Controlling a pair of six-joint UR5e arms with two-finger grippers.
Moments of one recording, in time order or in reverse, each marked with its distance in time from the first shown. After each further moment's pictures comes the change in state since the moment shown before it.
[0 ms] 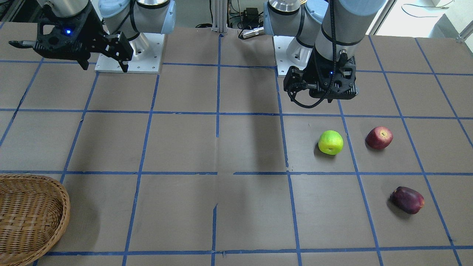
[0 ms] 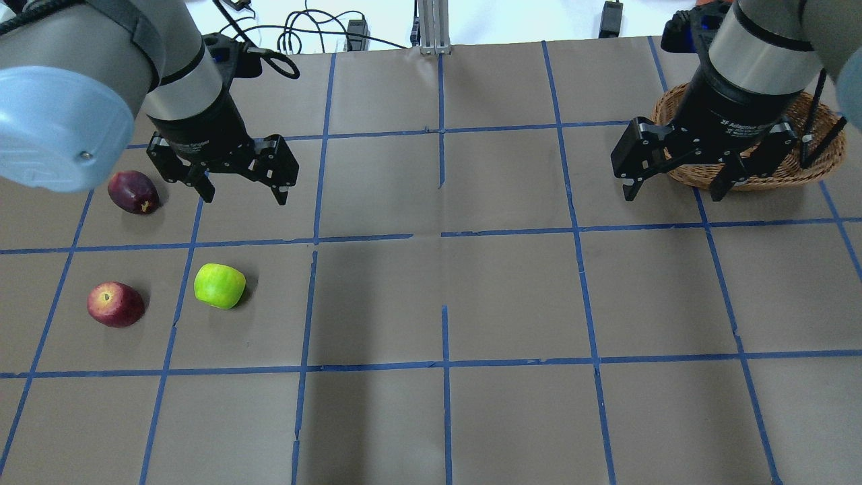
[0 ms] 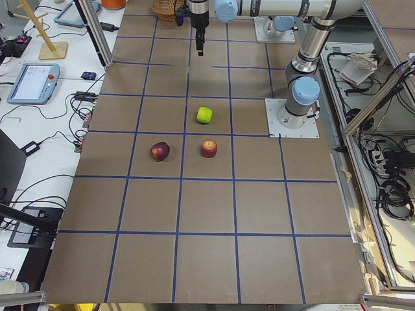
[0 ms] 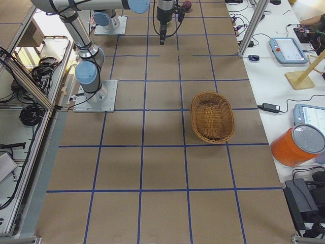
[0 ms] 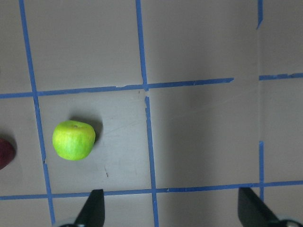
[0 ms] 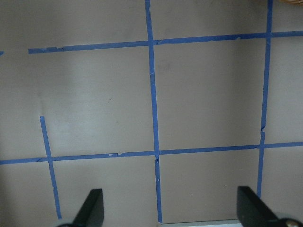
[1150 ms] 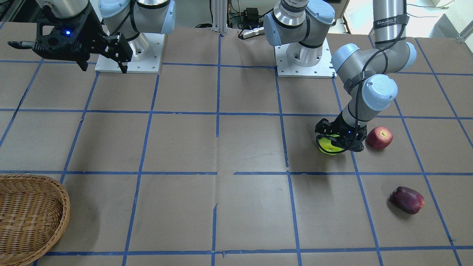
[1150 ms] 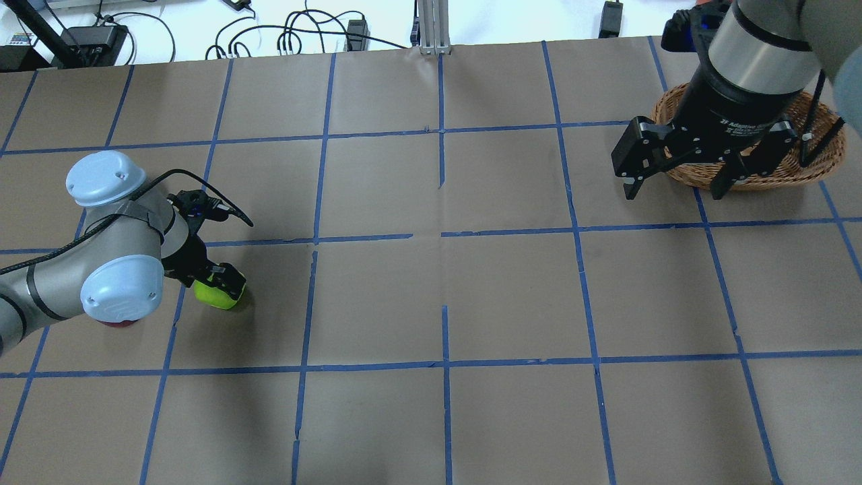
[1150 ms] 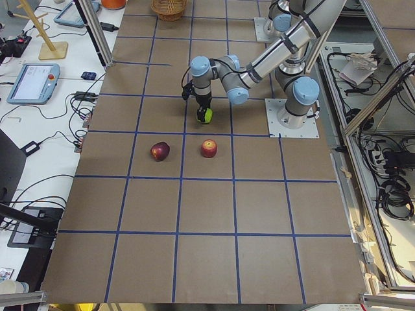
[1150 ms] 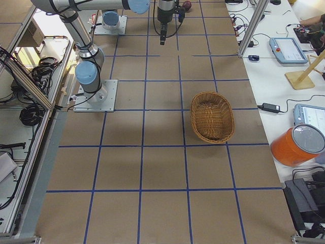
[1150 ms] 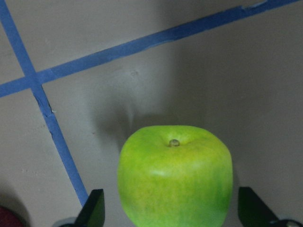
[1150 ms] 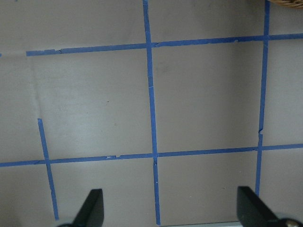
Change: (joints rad) left arm 0.330 -0.176 -0.499 0.660 0.003 0.538; right arm 0.000 0.003 0.003 -0.011 -0.005 -0.004
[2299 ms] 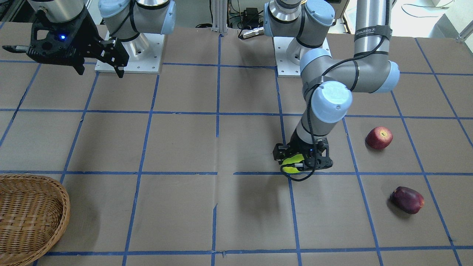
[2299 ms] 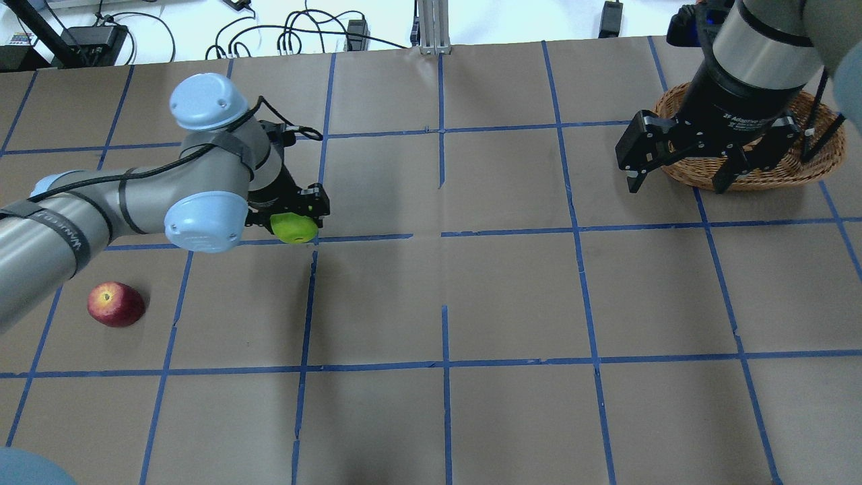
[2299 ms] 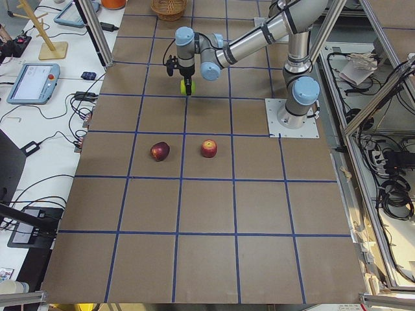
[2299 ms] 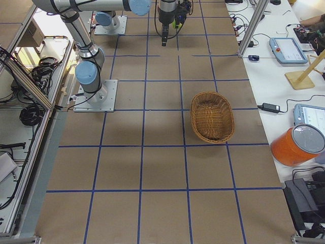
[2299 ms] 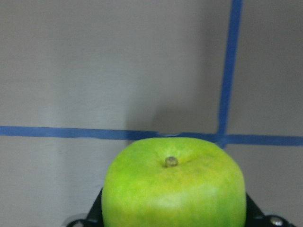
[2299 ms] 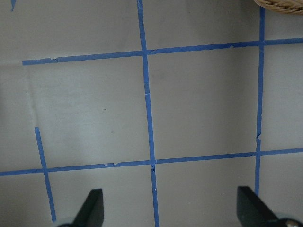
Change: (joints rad) left arm -0.381 -0.121 0.305 -0.085 -0.073 -0.829; right arm -0.020 0.015 0.001 -0.025 -0.001 0.003
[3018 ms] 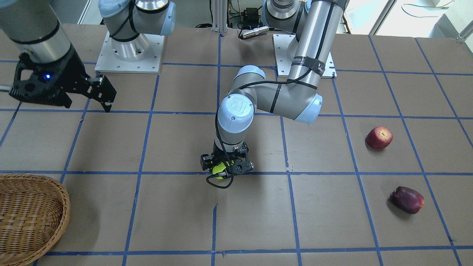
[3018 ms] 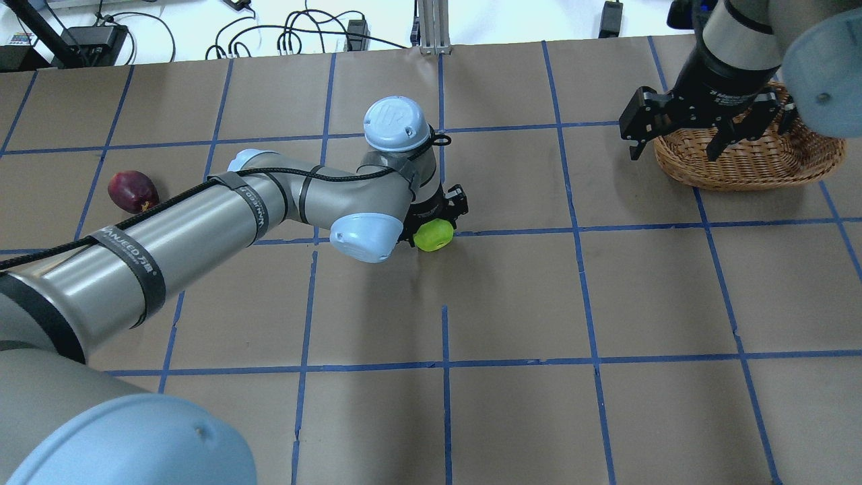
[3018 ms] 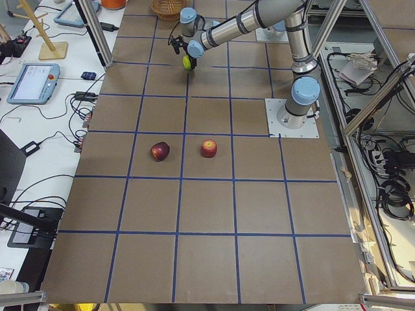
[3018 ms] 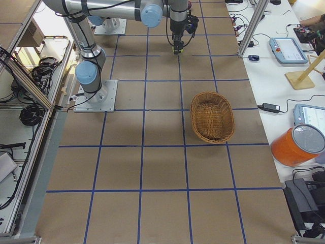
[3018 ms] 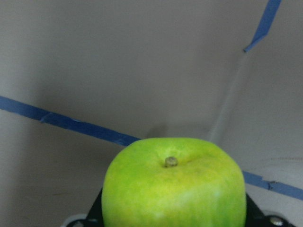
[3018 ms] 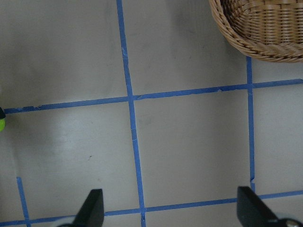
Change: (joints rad) left arm -0.282 -0.220 0.149 0.115 -0.072 -0.497; right arm -0.036 0.150 0.000 -0.189 -0.019 -0.013
